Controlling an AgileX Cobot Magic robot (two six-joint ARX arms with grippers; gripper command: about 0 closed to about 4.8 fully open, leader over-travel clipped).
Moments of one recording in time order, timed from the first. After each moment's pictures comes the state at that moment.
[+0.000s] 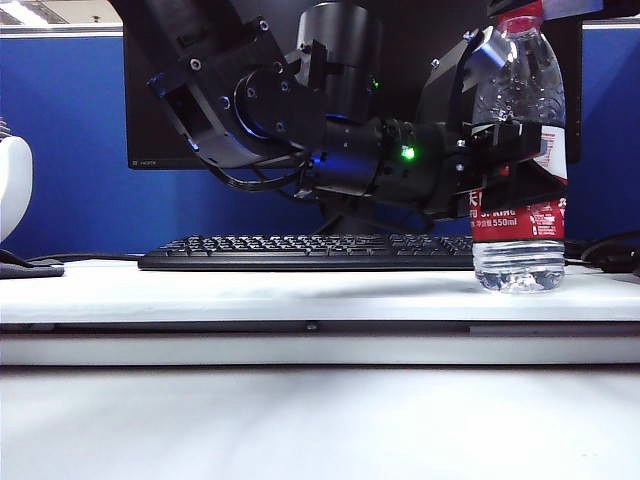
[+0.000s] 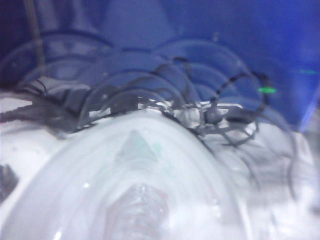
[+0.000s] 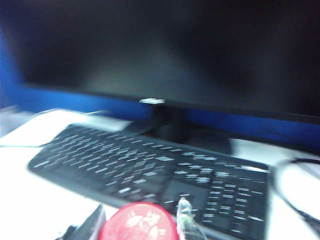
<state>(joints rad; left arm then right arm) -0.86 2.07 1.20 0.74 0.45 0.05 0.45 0.88 0.64 0.19 0.04 0.07</state>
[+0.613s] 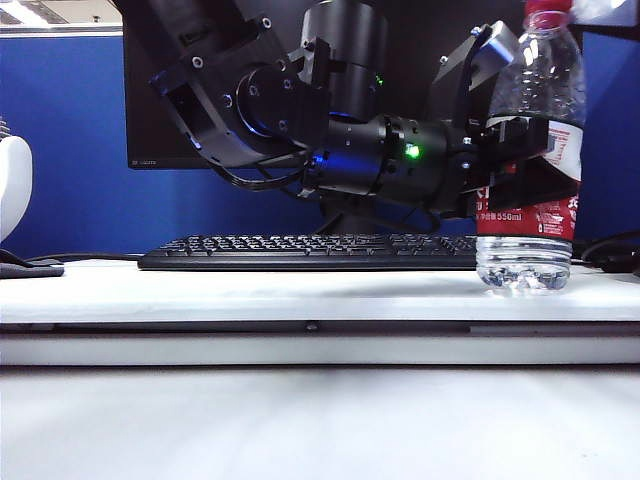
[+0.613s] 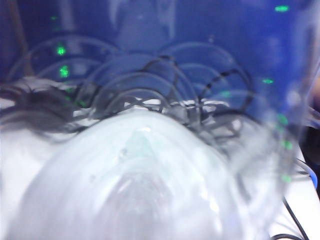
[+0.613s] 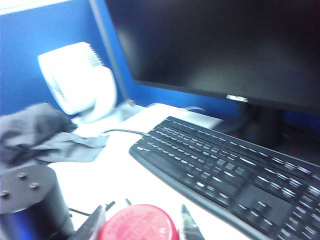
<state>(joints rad) -0.86 2.07 1.20 0.74 0.47 0.05 -0.03 1.01 0.64 0.36 -0.91 0.21</state>
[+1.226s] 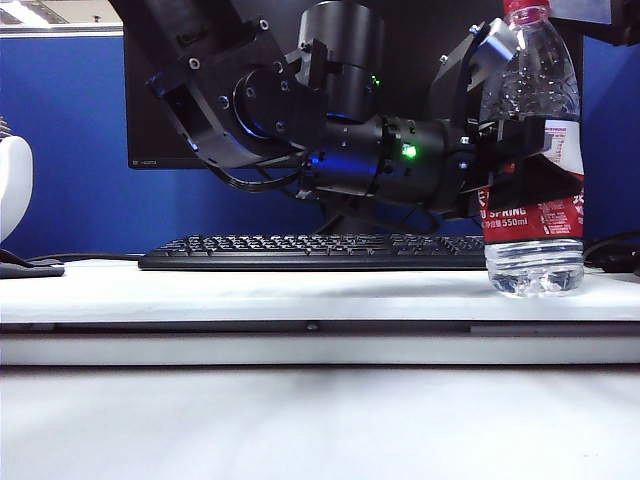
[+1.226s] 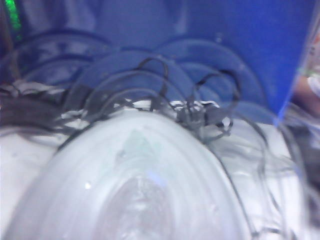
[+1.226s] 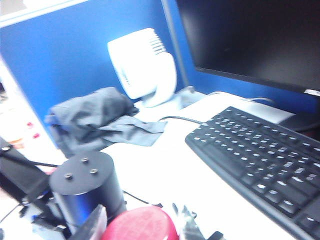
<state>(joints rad) -0.86 2.07 1.19 0.74 0.50 0.06 -0.04 1.13 0.74 0.36 -1.22 0.23</state>
